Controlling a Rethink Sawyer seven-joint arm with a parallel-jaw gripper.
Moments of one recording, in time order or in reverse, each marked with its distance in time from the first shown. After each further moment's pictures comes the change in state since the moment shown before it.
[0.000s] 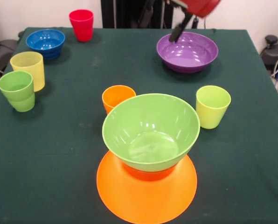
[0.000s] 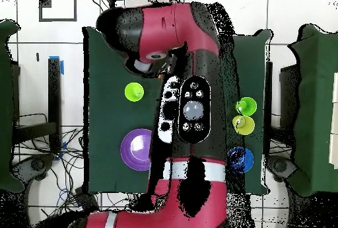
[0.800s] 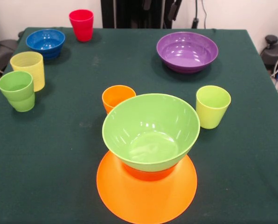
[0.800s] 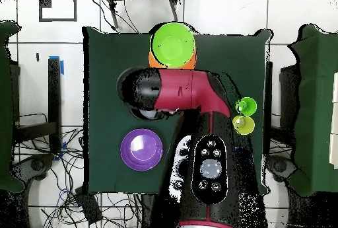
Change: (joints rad) arm -0.013 -0.210 -0.088 0.531 0.183 -0.394 0.000
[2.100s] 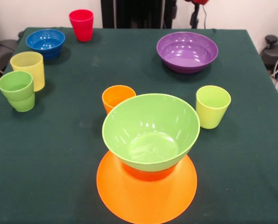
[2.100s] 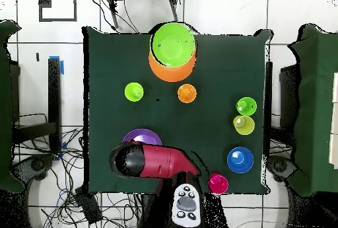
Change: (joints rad) arm 0.068 -0.021 -0.011 0.590 0.174 -0.604 0.018
